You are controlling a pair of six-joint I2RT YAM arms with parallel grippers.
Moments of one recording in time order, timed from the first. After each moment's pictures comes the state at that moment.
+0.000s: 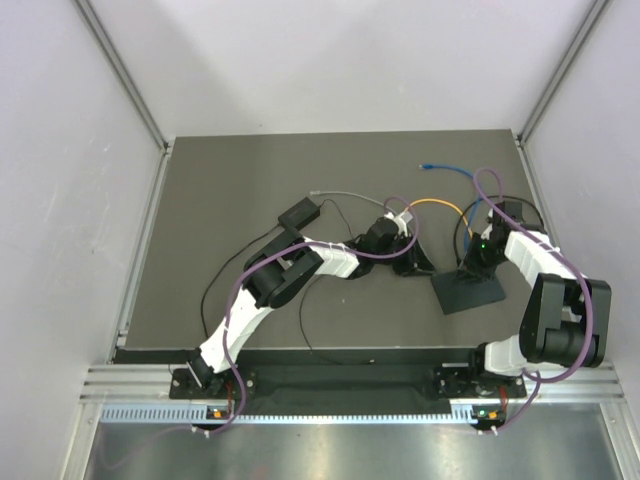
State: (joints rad) left arm -0.92 2.38 1.48 0.49 0.45 -1.12; right arm -0.15 1.43 0.83 -0.70 -0.21 0.36
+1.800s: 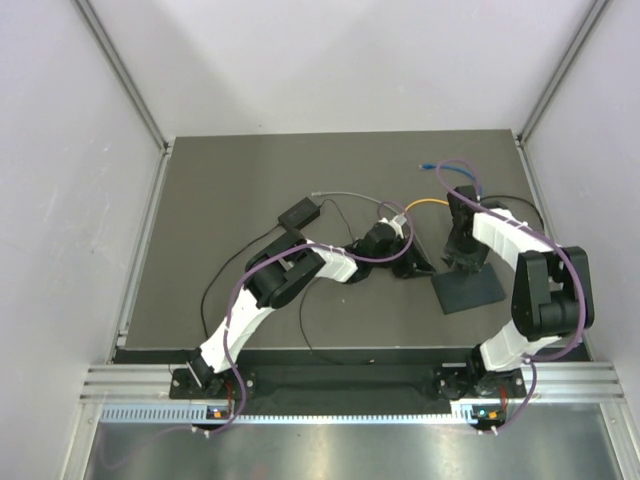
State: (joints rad) left arm -0.92 2.39 1.43 0.58 0.41 -1.26; right arm 0.13 1.58 1.01 -0.80 0.31 0.60
